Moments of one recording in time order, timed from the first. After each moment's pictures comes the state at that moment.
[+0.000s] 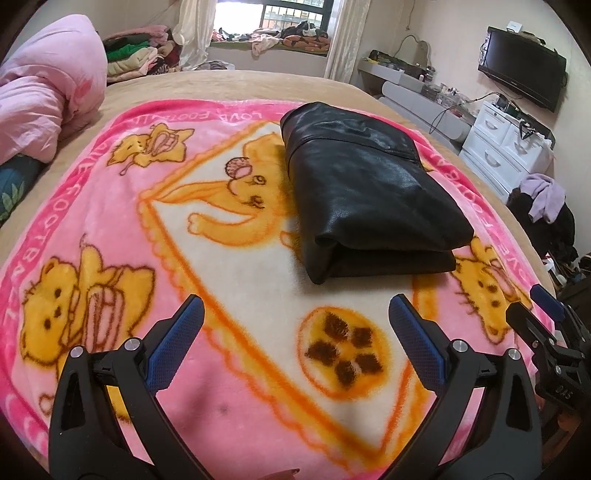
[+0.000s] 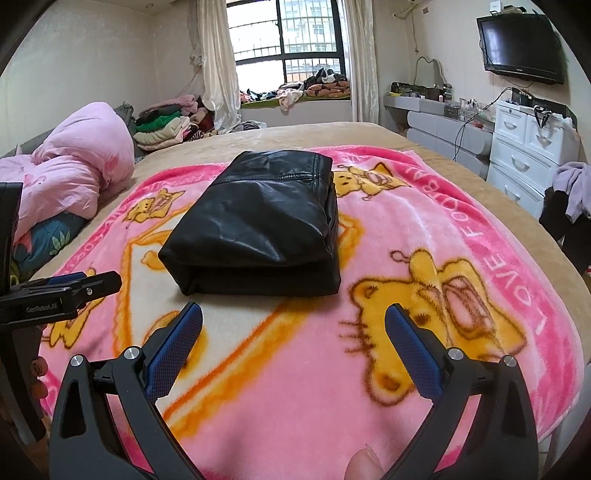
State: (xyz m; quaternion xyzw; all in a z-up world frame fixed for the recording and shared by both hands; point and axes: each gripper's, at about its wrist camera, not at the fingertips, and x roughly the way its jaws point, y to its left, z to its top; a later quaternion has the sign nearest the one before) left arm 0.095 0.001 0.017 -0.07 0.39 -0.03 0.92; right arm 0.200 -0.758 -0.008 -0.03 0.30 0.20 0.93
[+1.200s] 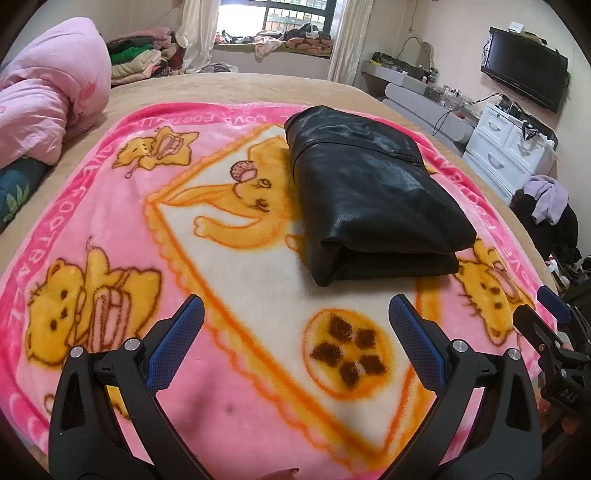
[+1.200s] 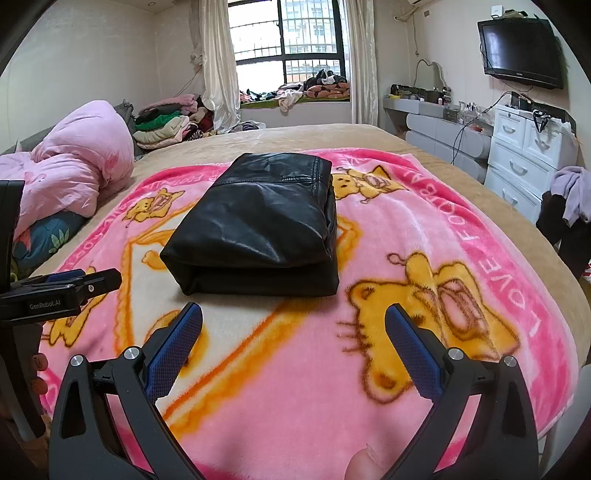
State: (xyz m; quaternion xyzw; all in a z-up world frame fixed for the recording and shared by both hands) left arm 0.094 0.006 0.021 -0.07 0.39 -0.02 0.92; right arm 0.198 -0.756 -0.005 -0.04 0.30 0.20 0.93
